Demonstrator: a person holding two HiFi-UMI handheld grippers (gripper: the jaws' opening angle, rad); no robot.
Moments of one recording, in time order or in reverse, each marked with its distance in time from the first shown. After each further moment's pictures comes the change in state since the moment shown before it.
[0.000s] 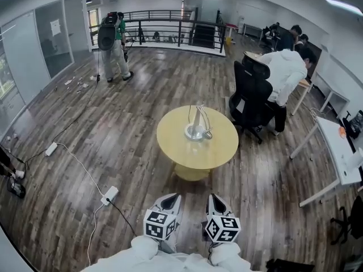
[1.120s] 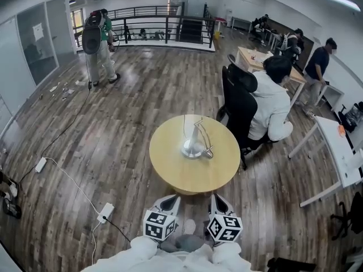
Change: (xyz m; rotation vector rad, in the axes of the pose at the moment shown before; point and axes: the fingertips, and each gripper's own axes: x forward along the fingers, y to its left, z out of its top) left arm 0.139 0.116 0.050 0.010 0.062 -0.081; right arm 0.171 -0.039 0.043 0.049 0.004 -0.107
